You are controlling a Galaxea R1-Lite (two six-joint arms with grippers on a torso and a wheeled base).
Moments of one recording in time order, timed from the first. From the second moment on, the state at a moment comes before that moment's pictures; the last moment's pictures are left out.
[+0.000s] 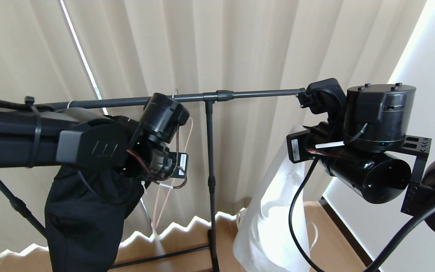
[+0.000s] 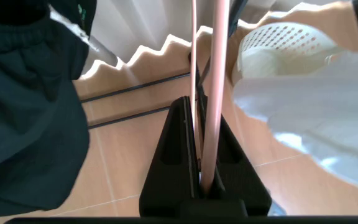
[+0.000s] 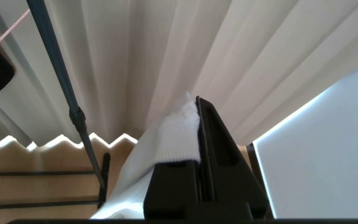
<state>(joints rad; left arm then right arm) -0.59 1.86 -1.33 0.31 0.41 -0.30 0.70 1.68 -0.97 -0.47 -0.65 -0.05</state>
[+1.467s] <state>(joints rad) -0.54 1.40 -0.31 -0.63 0.11 0.14 0.62 1.82 -1.09 -0.55 -0.65 -0.18</state>
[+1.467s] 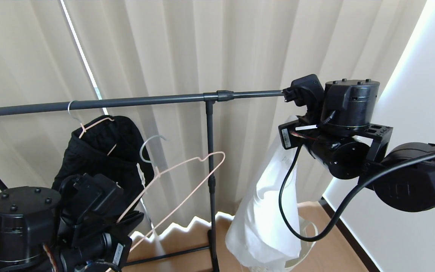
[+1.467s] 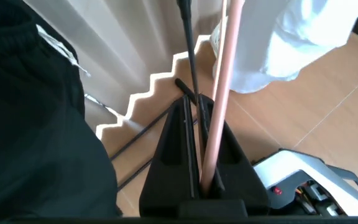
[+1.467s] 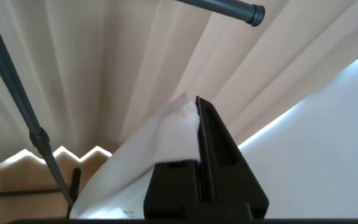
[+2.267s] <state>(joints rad) -0.58 1.48 -0.16 -0.99 -0.04 0.11 0.60 1.88 -1.13 -0.63 -0.68 -0.18</state>
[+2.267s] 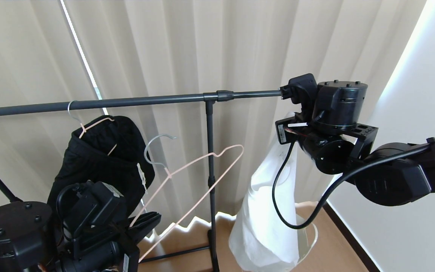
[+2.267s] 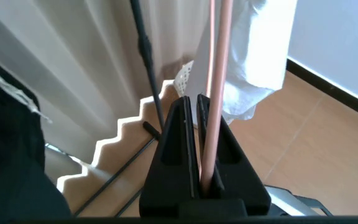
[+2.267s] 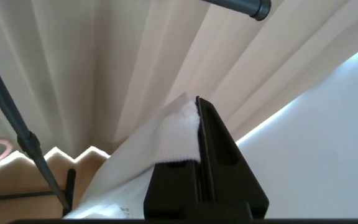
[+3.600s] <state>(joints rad) -0.66 1.45 -0.17 -0.99 -0.10 -0.03 0.63 1.99 -1.19 -0.74 -0.73 -0.18</state>
